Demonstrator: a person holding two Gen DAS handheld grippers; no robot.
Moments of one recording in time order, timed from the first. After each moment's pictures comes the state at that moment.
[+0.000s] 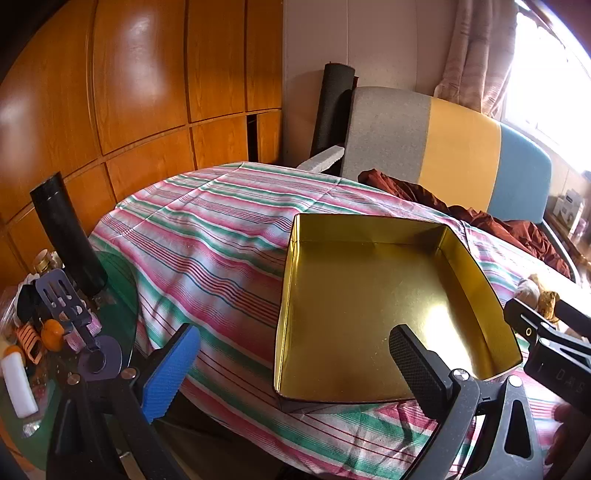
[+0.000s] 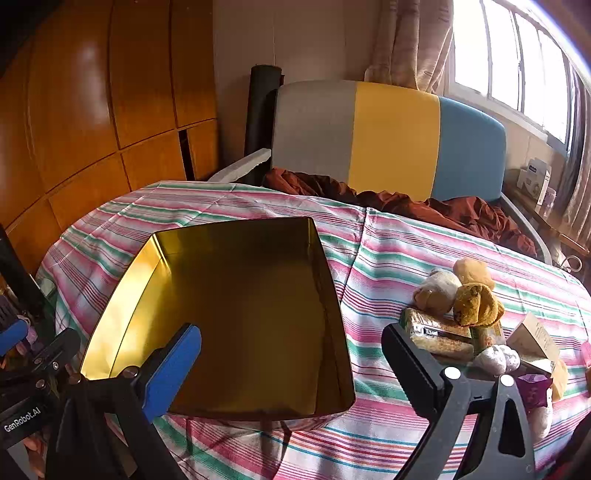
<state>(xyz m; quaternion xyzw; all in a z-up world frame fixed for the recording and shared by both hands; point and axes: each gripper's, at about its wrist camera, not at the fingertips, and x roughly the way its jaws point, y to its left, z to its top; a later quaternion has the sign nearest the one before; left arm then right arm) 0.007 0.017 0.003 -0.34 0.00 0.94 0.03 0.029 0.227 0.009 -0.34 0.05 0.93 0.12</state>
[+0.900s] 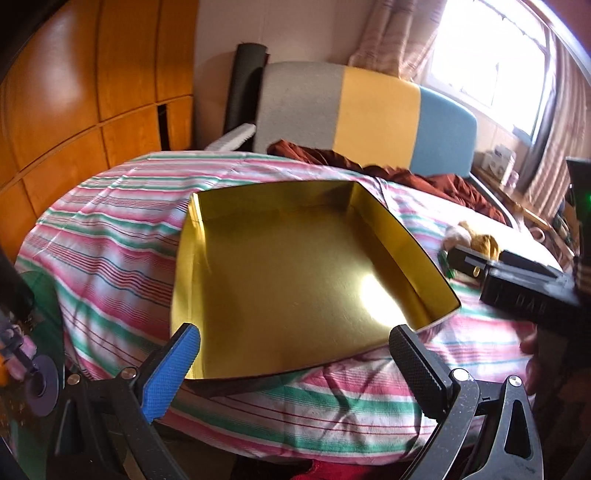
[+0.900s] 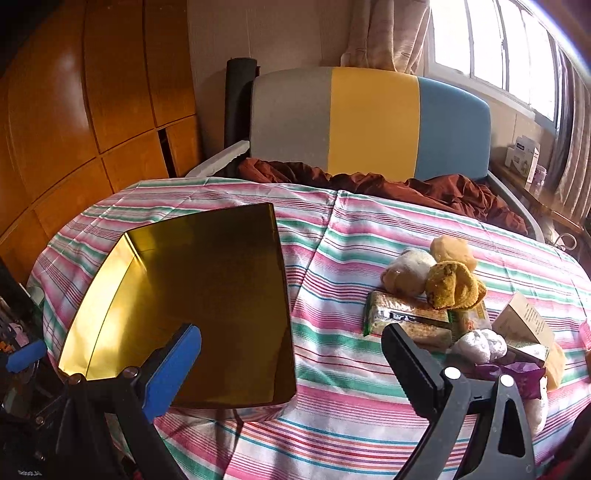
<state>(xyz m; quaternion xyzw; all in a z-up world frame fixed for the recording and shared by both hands) 0.015 0.063 -0.013 -0.38 0.04 0.90 0.23 0.042 0.275 -0.001 -0.36 0.08 0.92 0.15</state>
